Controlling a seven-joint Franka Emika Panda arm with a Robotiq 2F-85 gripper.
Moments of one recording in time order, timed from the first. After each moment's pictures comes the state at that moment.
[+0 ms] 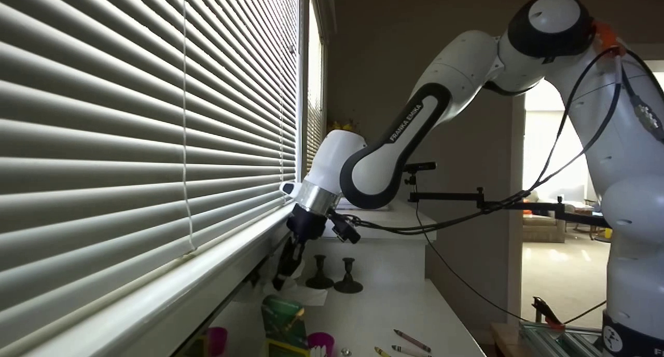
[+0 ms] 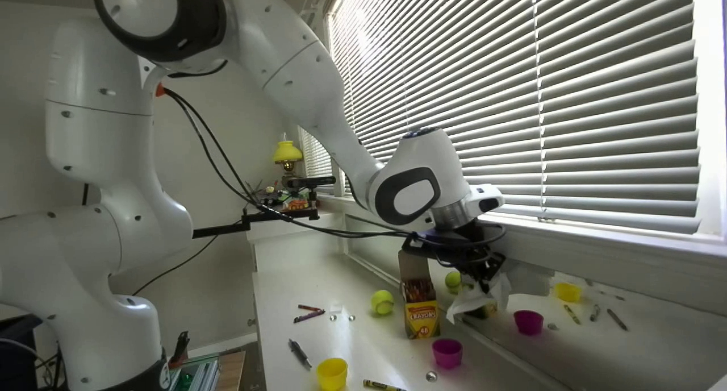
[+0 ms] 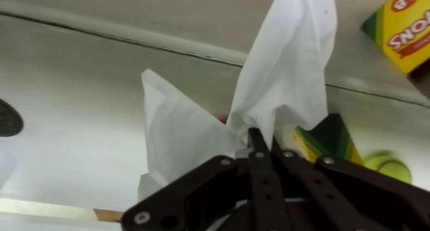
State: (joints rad) arm -0.75 0.32 0.70 -2.26 -0.14 2.92 -0.36
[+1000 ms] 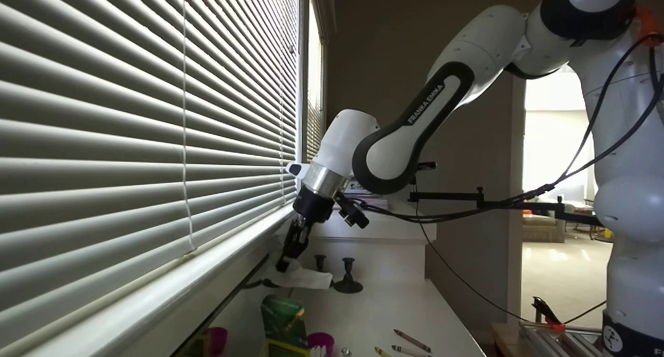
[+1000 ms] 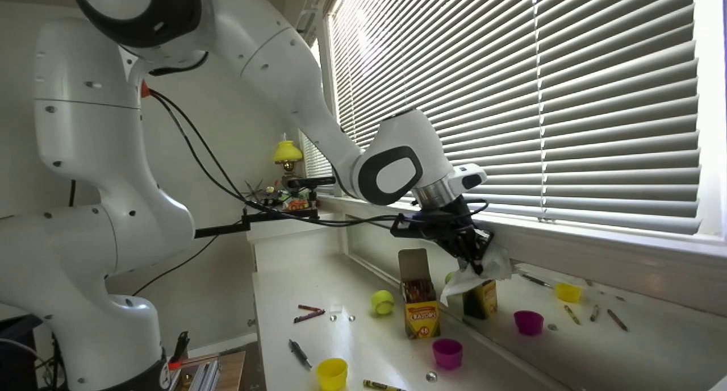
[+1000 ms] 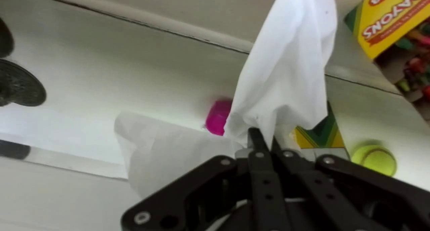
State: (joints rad) arm -0.85 0.18 0.80 -2.32 -0.12 2.92 -0.36
